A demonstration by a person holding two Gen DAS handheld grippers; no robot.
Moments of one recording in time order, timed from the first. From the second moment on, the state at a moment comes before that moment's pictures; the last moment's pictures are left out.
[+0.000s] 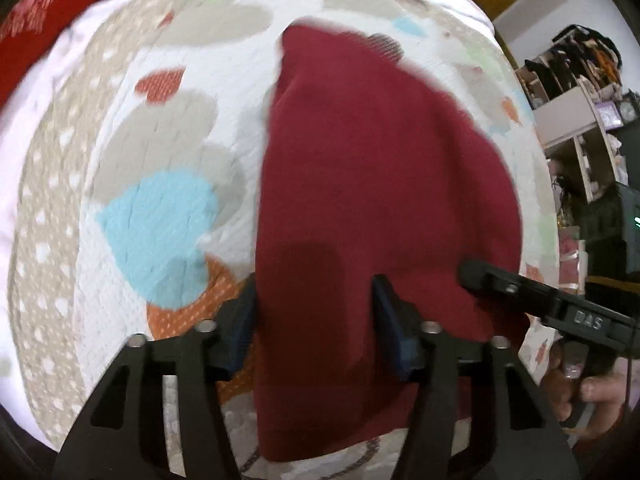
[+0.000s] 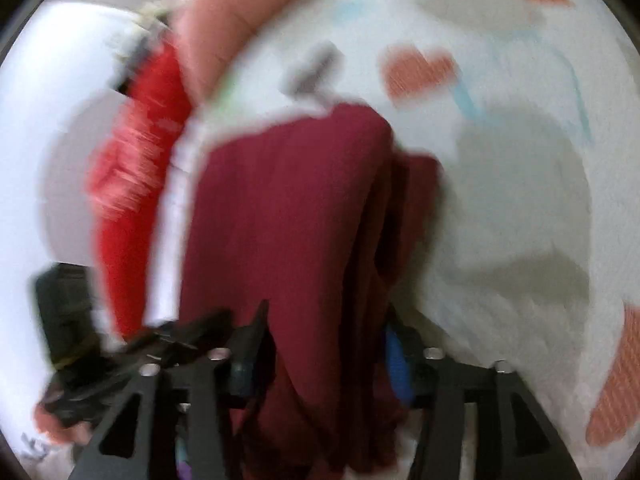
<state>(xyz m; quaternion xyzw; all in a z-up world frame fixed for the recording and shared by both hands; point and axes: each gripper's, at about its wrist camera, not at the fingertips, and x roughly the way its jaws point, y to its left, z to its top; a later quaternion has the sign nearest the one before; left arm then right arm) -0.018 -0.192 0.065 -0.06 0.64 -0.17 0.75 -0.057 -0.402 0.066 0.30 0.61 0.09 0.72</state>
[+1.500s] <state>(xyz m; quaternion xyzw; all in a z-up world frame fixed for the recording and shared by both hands) -0.059 -0.187 0.200 0.04 0.57 -0.08 0.82 -0.082 -0.321 0.217 0.10 0.58 0.01 0.81</state>
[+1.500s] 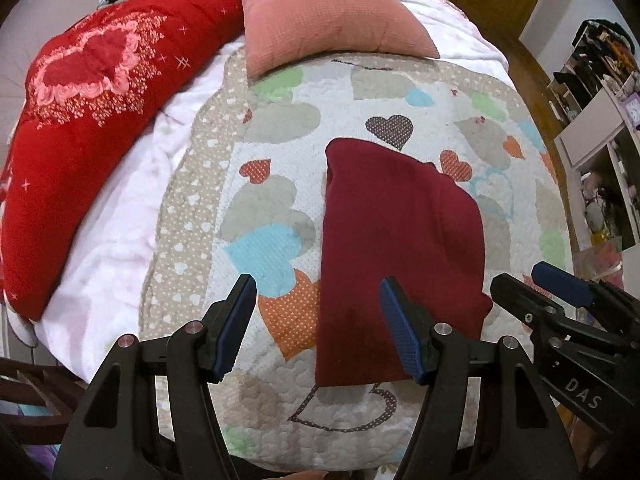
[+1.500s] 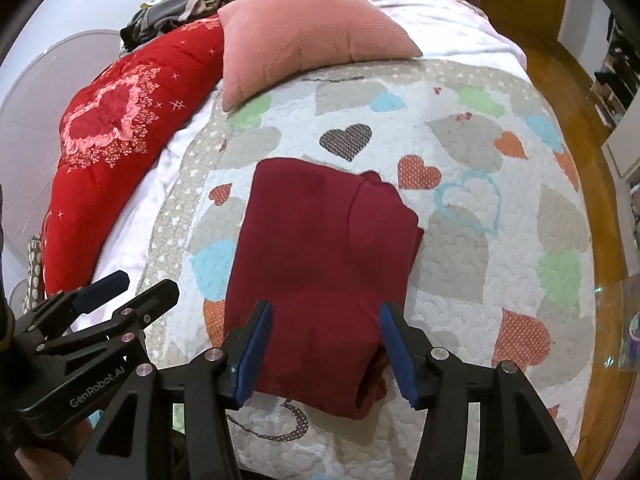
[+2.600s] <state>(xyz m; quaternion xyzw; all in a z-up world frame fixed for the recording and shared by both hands) -0.070 -0.182 0.204 0.04 0.57 -0.06 0.82 -0.084 -0.314 0.212 0.11 0.60 0.01 0.80</state>
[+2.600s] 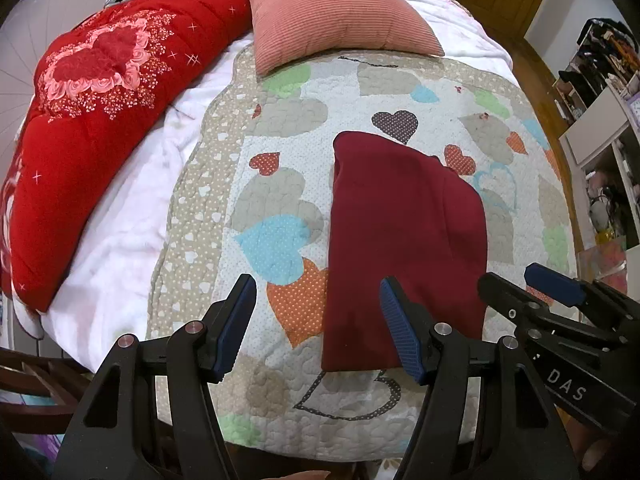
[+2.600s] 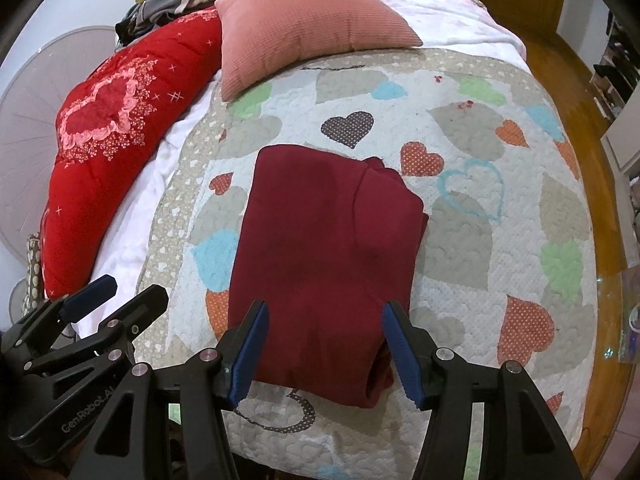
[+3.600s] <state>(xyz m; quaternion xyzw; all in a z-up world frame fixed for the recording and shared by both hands) -0.072 -0.180 0.195 0.04 0.58 -0.06 0.81 -0.082 -0.311 0.201 0.11 0.60 0.00 0.79</state>
